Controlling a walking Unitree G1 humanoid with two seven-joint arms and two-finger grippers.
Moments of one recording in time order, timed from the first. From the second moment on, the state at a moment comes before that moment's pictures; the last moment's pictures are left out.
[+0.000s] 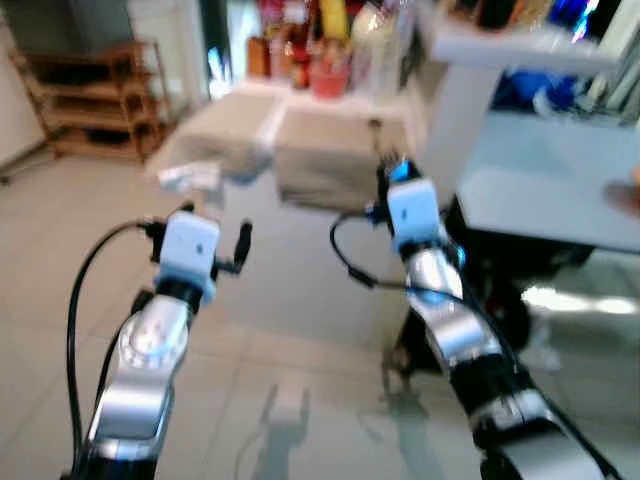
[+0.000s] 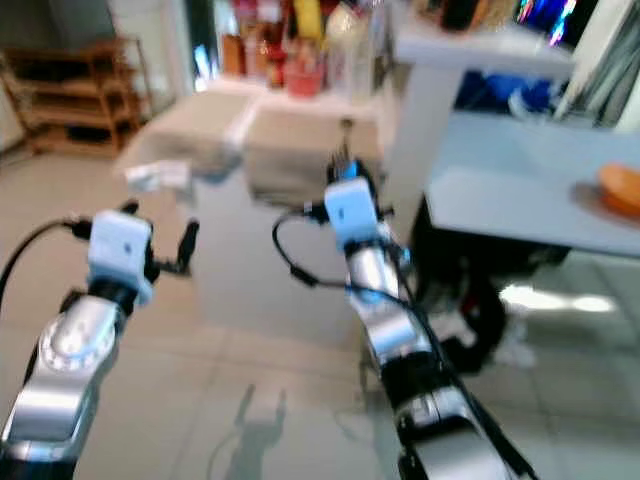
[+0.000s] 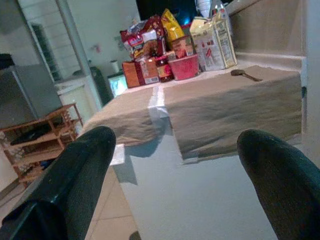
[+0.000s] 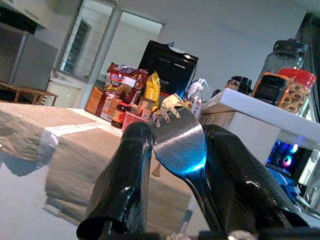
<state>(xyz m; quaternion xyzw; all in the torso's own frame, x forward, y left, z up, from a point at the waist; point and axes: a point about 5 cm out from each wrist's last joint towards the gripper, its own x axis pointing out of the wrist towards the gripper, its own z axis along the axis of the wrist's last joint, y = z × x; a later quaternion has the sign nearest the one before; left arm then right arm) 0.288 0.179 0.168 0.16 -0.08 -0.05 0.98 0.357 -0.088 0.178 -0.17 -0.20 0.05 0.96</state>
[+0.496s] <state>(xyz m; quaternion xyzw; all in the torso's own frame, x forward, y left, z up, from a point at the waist) 0.293 0.175 0.171 0.16 -0.08 -0.06 0.98 0.359 -0.092 0.177 -0.17 -0.20 0.04 0.96</state>
